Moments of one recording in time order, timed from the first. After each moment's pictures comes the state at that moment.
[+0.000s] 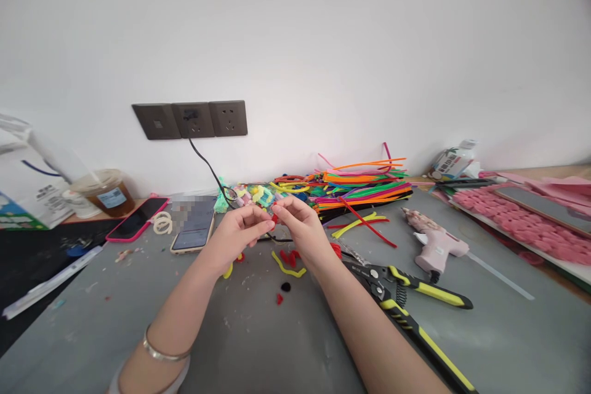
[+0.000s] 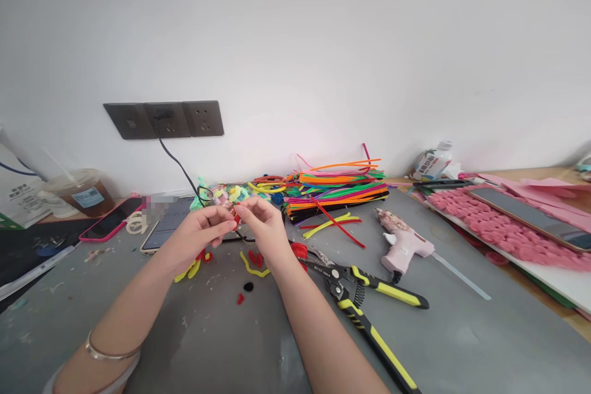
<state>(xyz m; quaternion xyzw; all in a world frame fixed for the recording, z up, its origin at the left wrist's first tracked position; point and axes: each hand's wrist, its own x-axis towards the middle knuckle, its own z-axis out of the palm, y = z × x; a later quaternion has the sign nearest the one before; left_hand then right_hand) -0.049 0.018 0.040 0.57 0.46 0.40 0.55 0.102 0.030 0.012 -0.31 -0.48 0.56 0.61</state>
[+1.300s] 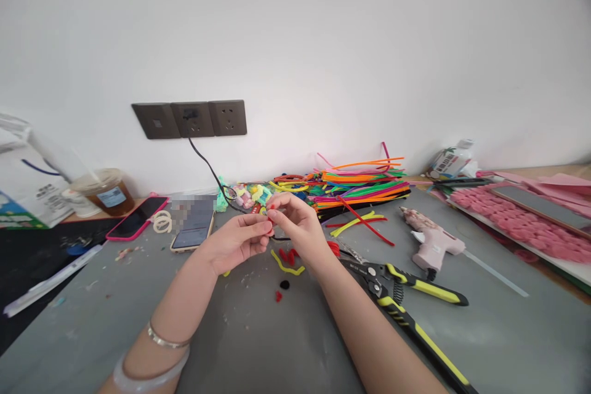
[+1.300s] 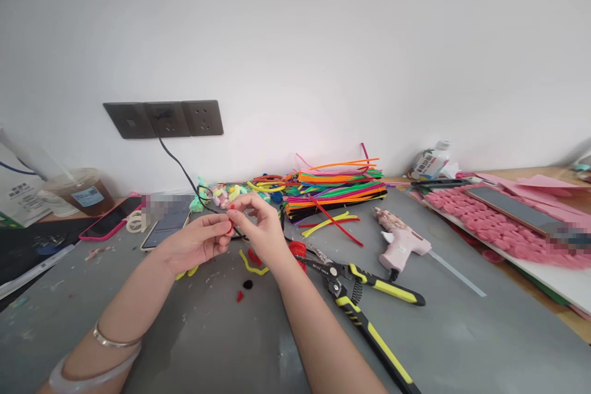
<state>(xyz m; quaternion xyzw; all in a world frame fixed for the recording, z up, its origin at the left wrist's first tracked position) -0.053 0.024 0.032 0.37 0.39 0.37 0.76 0.106 0.029 0.014 -0.28 -0.61 0.44 0.60</state>
